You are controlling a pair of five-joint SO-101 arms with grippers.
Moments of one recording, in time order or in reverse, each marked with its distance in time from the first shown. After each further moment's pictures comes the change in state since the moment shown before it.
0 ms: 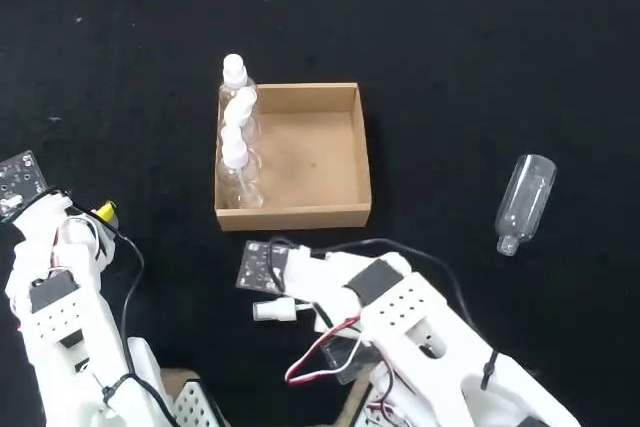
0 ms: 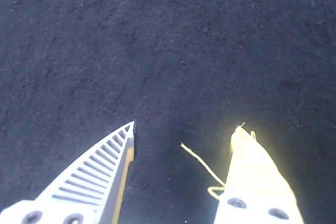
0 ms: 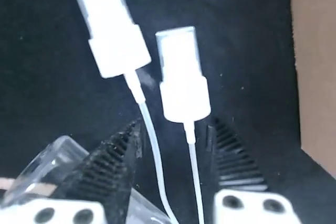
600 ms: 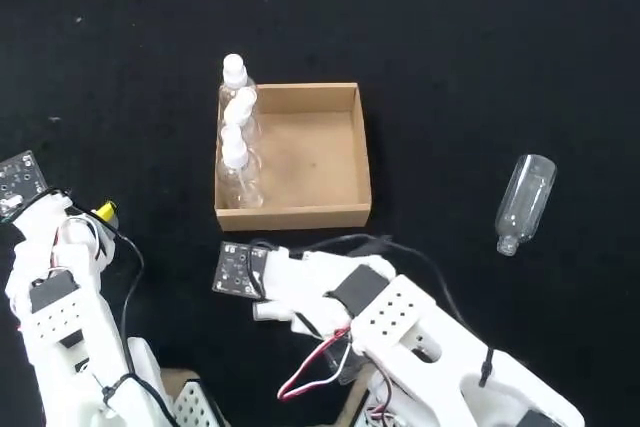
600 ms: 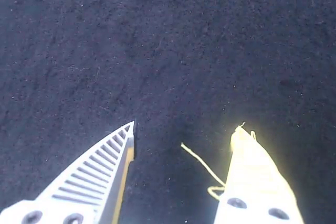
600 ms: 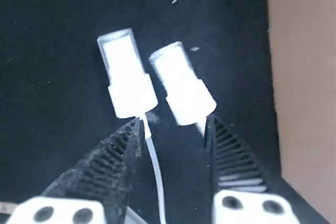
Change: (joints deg) left arm 0.0 0.0 0.0 0.0 0.0; right arm -7.1 0.2 -4.7 -1.1 -6.6
